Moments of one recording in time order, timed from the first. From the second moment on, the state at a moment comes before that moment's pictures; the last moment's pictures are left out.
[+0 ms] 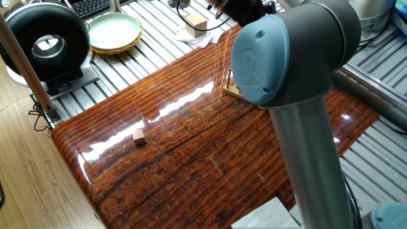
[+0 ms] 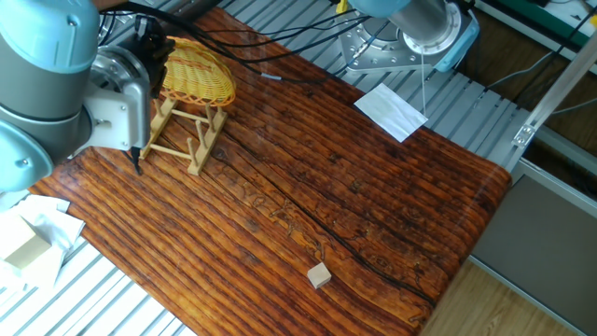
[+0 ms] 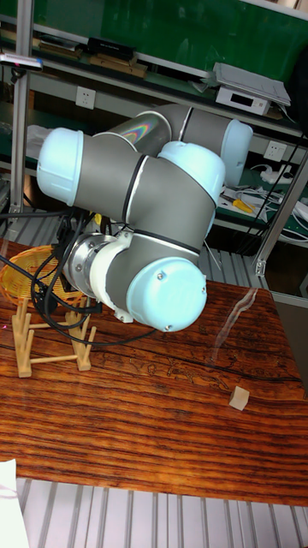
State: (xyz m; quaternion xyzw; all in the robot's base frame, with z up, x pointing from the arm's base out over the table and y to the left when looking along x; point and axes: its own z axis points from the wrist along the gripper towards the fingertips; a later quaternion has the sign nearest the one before) arm 0.478 -0.170 0.204 0.72 -0.47 -0.25 0.45
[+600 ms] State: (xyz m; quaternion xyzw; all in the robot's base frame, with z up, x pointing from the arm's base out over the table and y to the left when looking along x) arm 0.479 -0.163 0.198 0.72 -0.48 -0.25 0.43
